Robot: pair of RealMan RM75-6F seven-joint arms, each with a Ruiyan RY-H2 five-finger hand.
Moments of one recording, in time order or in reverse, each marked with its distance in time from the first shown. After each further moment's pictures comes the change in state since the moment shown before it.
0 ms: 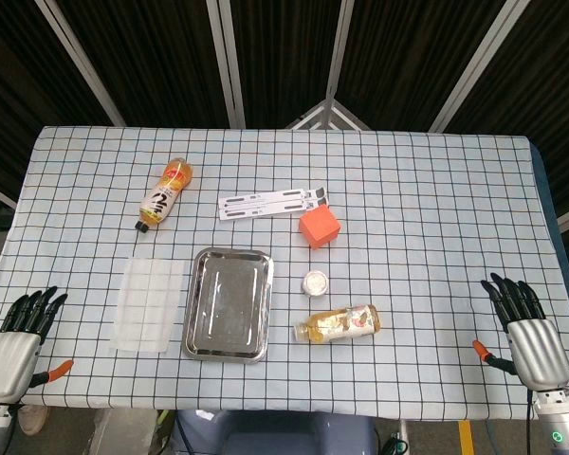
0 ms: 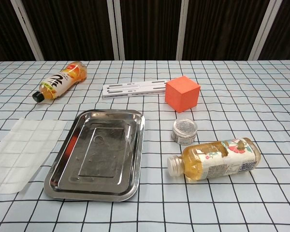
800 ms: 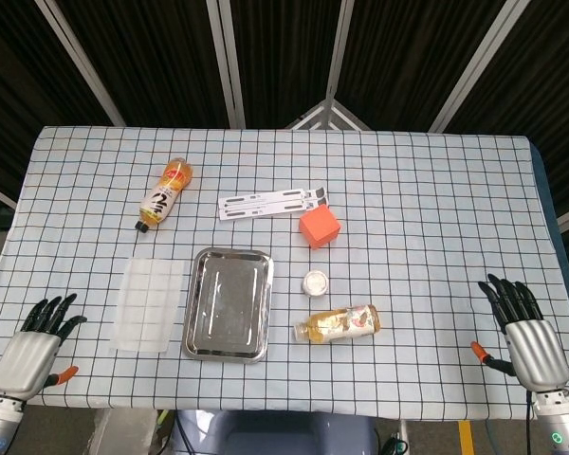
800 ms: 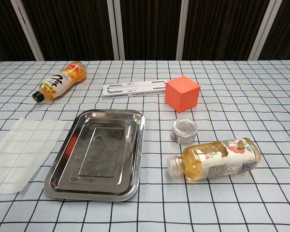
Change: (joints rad) left arm -0.054 -0.007 0.022 0.047 -0.008 -0.135 0.084; right arm 0.002 0.002 -0.006 0.003 -0.016 0.003 0.009
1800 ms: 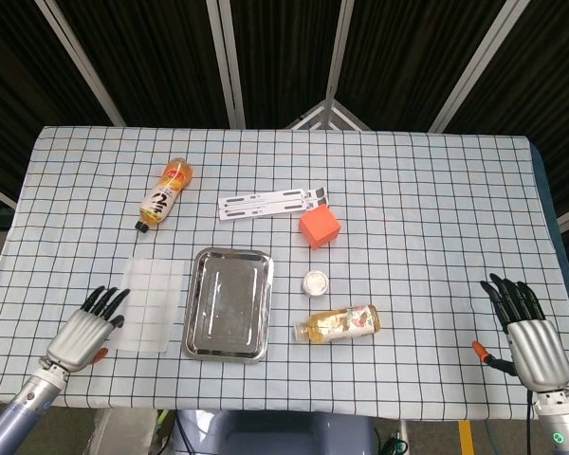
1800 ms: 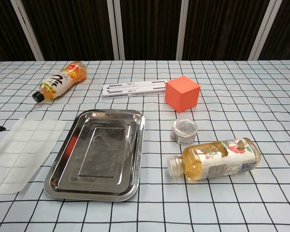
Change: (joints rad) left arm -0.182 -0.160 -0.001 0.253 0.062 -0.198 0.053; right arm -0.002 0.001 0.002 -0.003 0.009 -0.001 0.005
